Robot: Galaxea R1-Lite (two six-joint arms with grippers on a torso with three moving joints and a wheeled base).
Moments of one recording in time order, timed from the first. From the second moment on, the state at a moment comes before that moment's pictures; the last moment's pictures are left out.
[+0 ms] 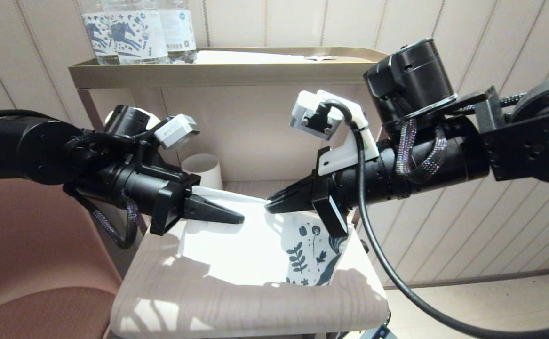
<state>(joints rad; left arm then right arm) -0.34 1.79 -1.35 0.41 -1.25 0.47 0.66 1.72 -1.54 0.35 0.50 -0.37</state>
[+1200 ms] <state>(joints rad) -0.30 1.75 -1.37 0.41 -1.28 0.47 0.55 1.59 -1.32 0.27 0.52 -0.36</state>
